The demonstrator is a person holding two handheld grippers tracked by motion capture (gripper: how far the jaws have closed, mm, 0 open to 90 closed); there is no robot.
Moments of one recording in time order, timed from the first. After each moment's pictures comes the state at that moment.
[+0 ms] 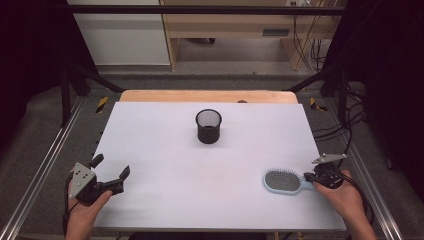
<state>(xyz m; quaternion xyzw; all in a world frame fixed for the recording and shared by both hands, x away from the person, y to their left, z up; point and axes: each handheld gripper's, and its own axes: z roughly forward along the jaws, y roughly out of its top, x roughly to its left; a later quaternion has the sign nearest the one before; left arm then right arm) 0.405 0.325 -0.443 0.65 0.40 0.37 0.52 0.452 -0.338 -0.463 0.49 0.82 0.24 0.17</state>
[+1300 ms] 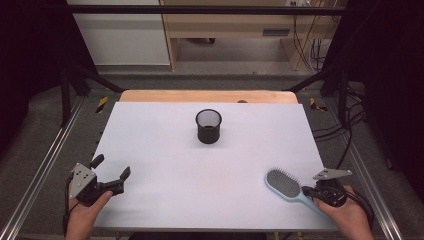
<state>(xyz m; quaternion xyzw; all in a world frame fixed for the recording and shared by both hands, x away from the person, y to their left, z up) 0.405 0.324 -0.444 0.66 0.39 0.37 0.52 0.404 -0.325 -0.457 0.47 0.82 0.27 0.15</state>
